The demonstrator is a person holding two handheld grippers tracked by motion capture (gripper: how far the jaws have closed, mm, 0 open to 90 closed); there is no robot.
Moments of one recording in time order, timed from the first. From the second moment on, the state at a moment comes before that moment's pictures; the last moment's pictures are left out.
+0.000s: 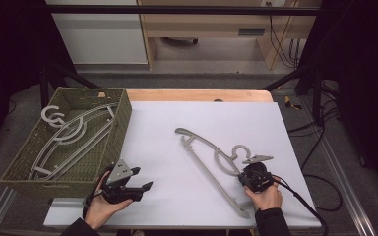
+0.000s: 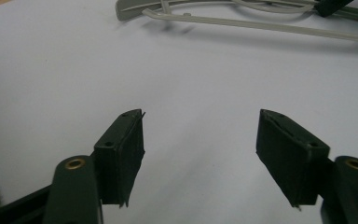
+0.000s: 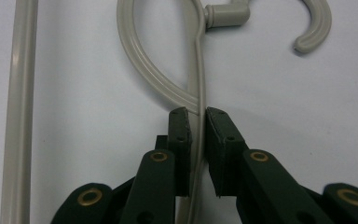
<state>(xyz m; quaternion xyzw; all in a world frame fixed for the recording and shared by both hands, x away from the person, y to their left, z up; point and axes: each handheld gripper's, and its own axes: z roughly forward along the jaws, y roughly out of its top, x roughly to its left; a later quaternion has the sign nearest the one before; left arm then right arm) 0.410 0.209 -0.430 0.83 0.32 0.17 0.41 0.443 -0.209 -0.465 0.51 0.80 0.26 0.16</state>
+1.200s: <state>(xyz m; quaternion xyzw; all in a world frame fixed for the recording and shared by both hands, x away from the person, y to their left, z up) 0.406 0.212 -0.419 0.83 0.31 0.16 0.45 0.441 -0.199 -0.460 0.49 0.83 0.23 0.13</state>
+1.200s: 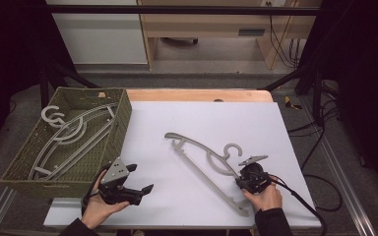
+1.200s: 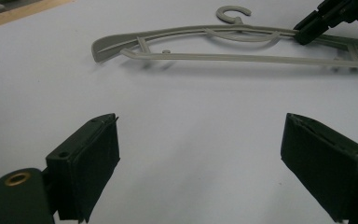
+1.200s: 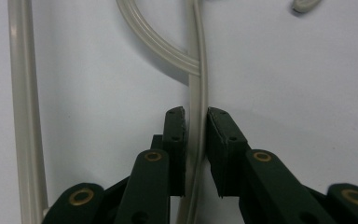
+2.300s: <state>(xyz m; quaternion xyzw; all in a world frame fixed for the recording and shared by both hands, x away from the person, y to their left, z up) 0.414 0.211 -0.366 0.84 0.27 0.16 0.44 0.428 -0.176 -0.424 0.37 0.87 0.30 0.10</state>
